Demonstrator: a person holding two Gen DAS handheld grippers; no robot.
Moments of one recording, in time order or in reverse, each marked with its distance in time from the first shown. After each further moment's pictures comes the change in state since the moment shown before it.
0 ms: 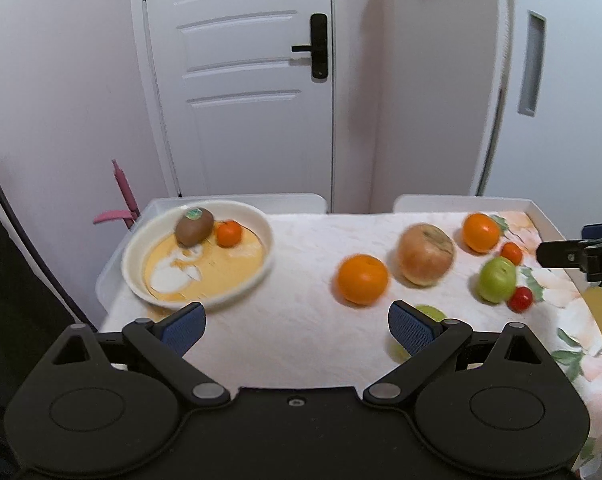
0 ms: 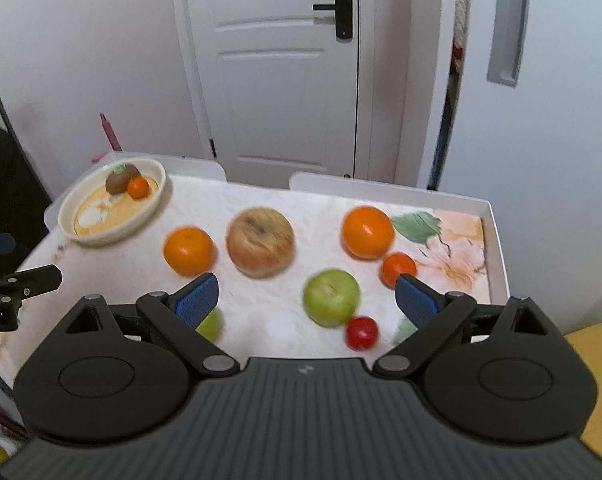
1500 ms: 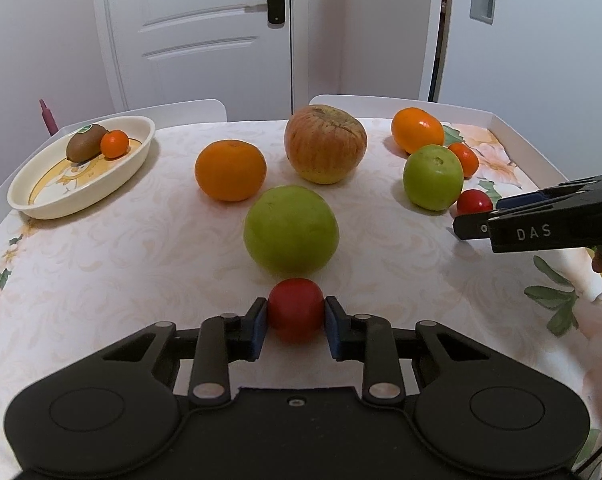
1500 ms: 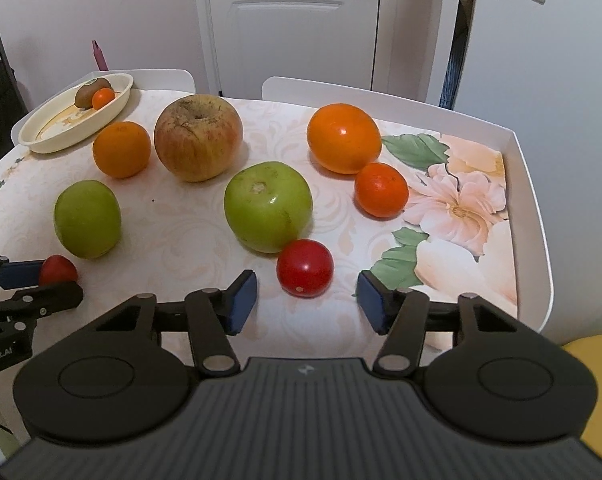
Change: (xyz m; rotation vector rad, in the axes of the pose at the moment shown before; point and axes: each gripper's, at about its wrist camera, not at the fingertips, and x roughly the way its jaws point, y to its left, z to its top) left arm 0.069 -0.107 -0.070 0.010 0.104 -0.047; right arm 0.087 -0.044 -0.058 -0.088 0.077 0.038
